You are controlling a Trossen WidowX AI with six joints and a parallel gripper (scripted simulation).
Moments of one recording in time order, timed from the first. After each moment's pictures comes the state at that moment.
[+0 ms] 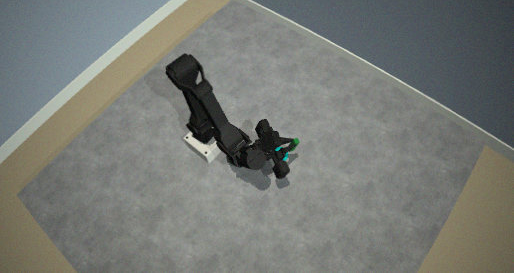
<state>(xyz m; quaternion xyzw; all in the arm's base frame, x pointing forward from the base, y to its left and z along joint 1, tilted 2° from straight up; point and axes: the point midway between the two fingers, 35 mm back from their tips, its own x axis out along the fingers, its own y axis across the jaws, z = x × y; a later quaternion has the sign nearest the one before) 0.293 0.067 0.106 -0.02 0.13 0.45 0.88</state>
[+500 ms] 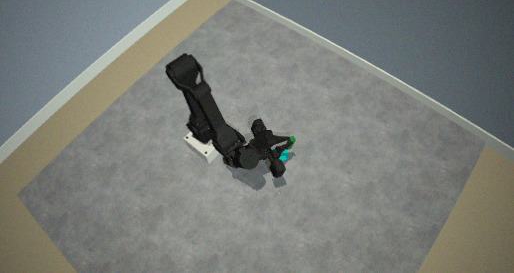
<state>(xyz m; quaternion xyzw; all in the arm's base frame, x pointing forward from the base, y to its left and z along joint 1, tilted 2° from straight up) 0.280 0.064 0.110 -0.02 0.09 0.47 0.88</state>
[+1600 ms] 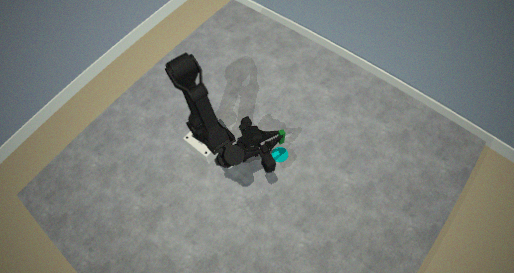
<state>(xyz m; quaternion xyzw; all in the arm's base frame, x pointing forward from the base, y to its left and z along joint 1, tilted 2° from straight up) 0.245 0.060 0.116 -0.03 0.02 0.50 0.87</state>
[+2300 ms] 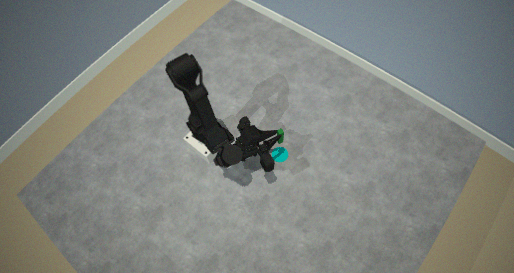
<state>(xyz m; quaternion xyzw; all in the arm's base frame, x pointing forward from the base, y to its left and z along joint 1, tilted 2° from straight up) 0.240 0.060 0.116 -0.03 0.01 0.50 0.87</state>
